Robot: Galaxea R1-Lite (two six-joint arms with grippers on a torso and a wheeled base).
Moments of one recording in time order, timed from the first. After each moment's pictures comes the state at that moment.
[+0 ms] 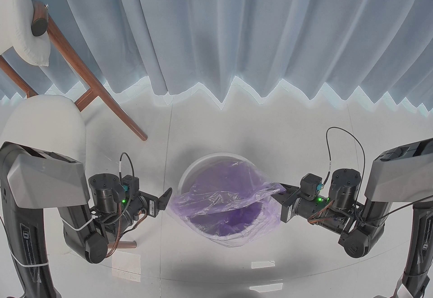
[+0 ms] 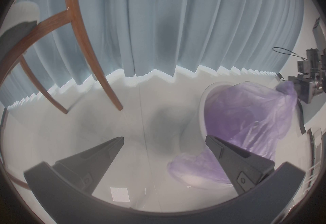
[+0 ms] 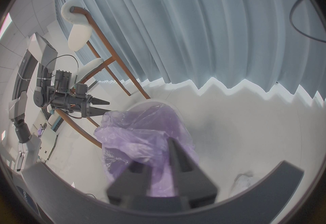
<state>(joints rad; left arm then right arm) -0.34 2.25 -0.42 -1.55 0.08 0.06 0.49 2.24 -0.47 -1.55 0.22 -0.02</state>
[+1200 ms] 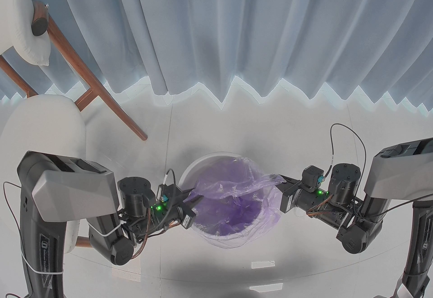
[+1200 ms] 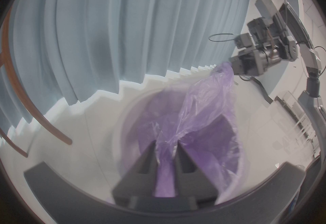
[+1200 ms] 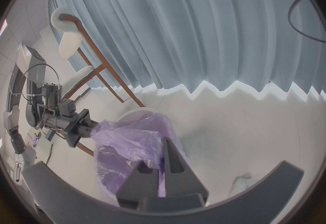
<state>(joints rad) -0.48 2.35 -0.58 -1.54 -0.22 0.29 0.48 2.25 -0.52 -1.55 0.17 0.04</state>
